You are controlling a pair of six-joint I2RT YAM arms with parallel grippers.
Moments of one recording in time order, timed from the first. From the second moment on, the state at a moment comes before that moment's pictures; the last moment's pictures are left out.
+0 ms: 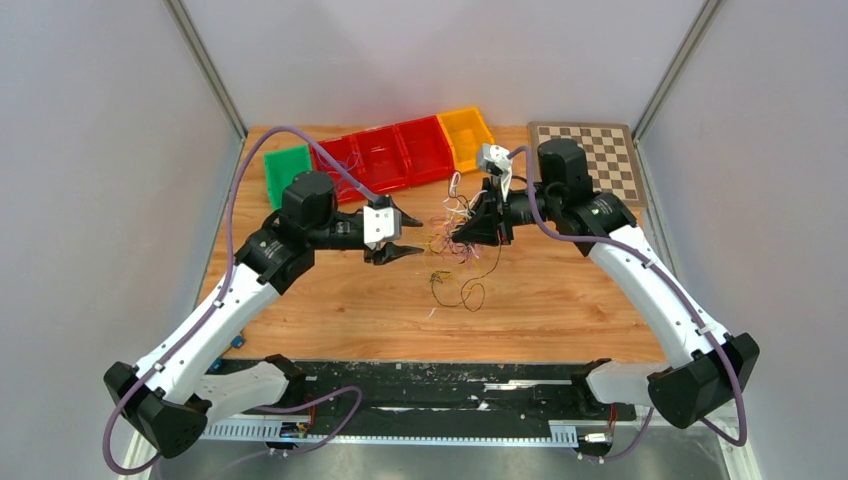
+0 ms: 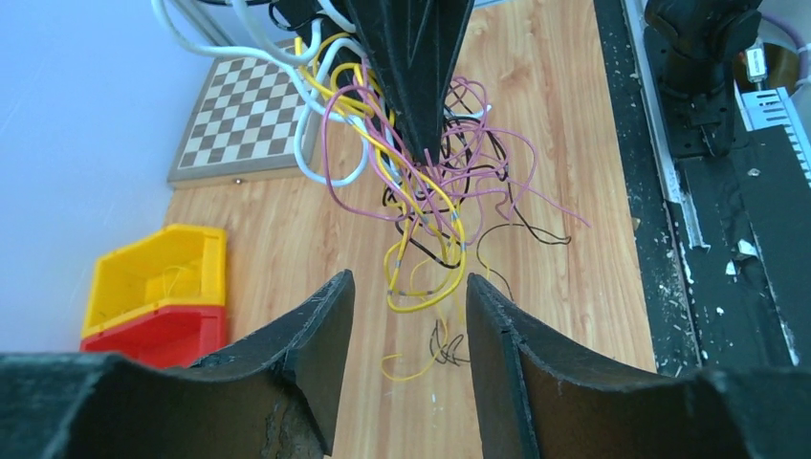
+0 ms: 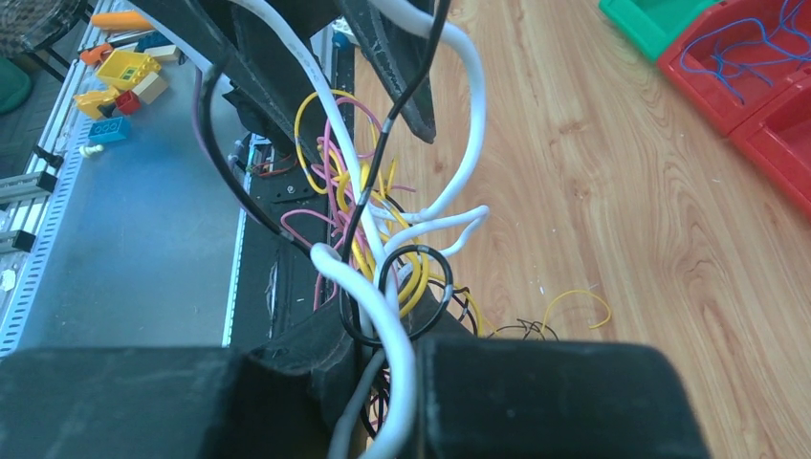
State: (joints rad) left arm -0.59 1.06 1.13 -0.38 0.82 0.58; right arm 0.47 1.28 1.33 -0.54 -1.05 -0.21
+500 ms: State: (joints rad) left arm -0.64 1.06 1.13 -0.41 0.72 0.69; right arm 0.45 1.27 1.30 -0.53 -1.02 -0.19
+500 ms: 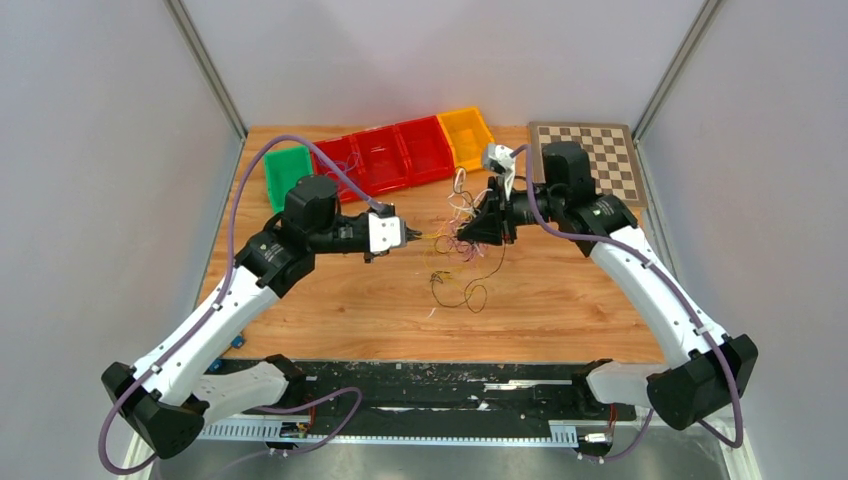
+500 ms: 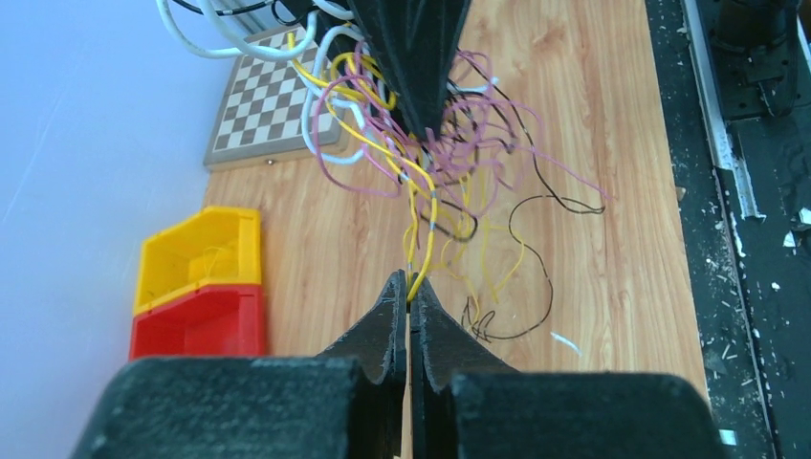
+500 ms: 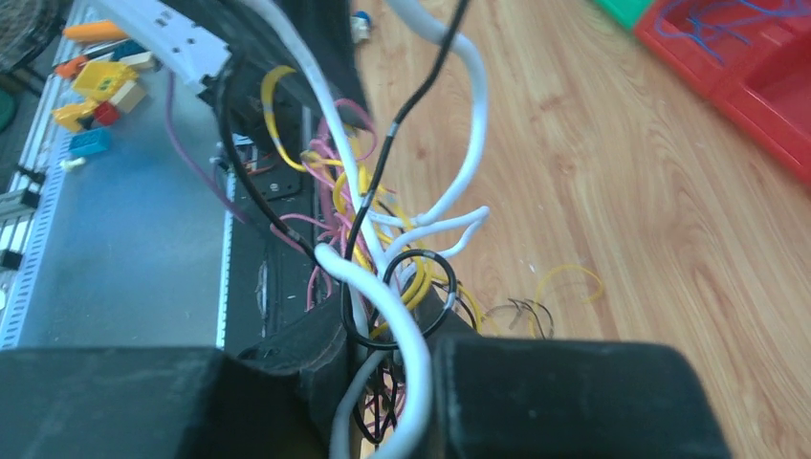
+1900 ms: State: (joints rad) left arm 0.08 1.44 2.00 -0.09 0.75 -0.35; right arm -0.20 1.61 1.04 -0.63 -0.71 -0.62
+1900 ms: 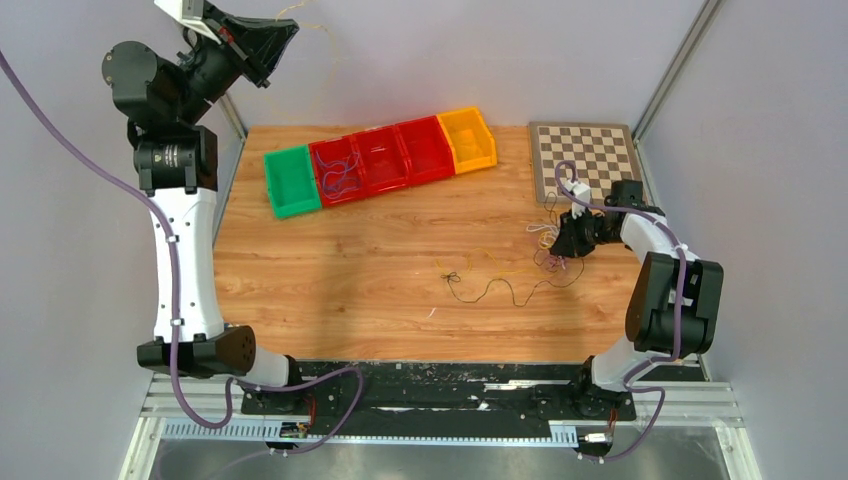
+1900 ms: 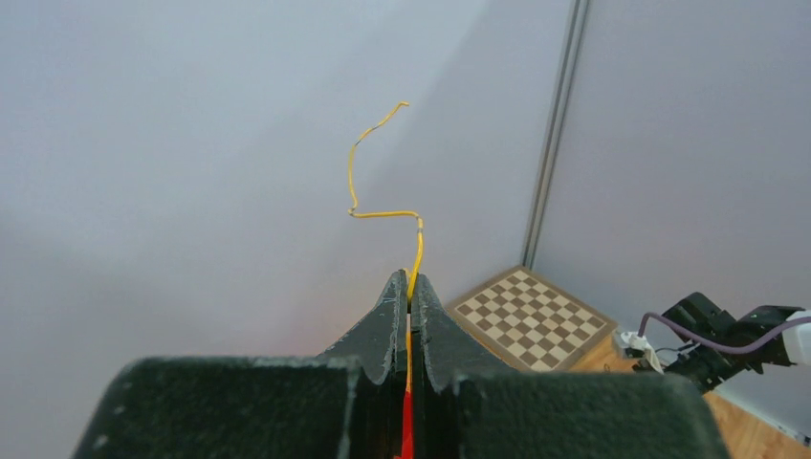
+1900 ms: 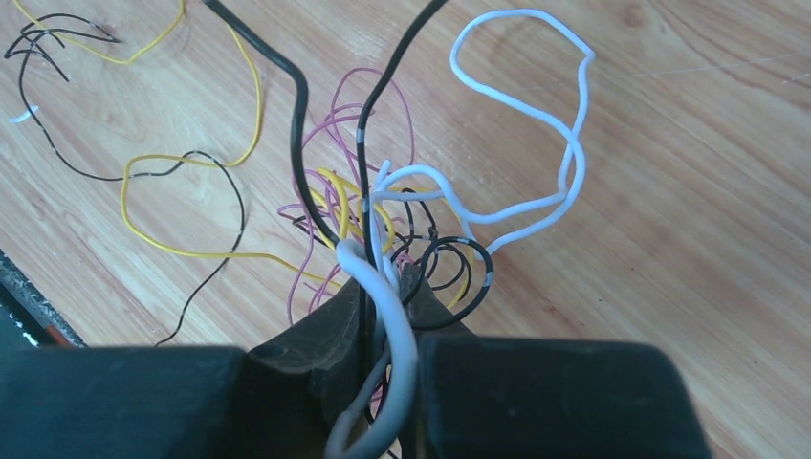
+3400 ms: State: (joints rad) left arm -0.32 2.39 2.42 0.42 0.54 -0.30; right arm 0.08 1.41 1.13 -0.74 -0.92 -0.49
